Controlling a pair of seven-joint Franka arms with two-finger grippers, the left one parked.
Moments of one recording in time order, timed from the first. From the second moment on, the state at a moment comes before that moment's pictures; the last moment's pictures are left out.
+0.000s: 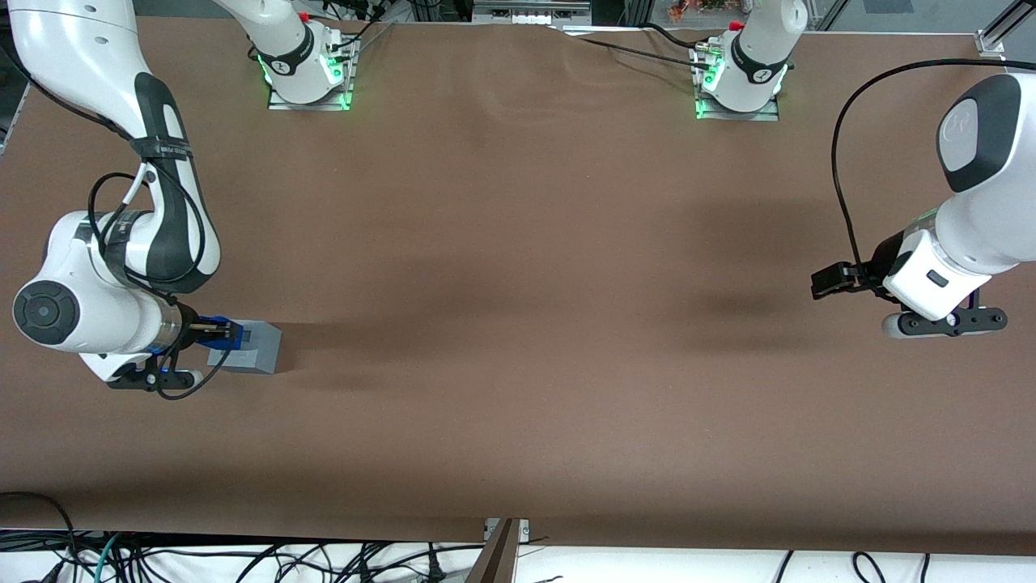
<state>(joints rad) 0.13 0.60 -0.15 -1.49 0.01 1.93 -0.01</state>
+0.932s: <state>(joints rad) 0.14 0.63 -0.15 -1.49 0.00 1.96 -0.01</state>
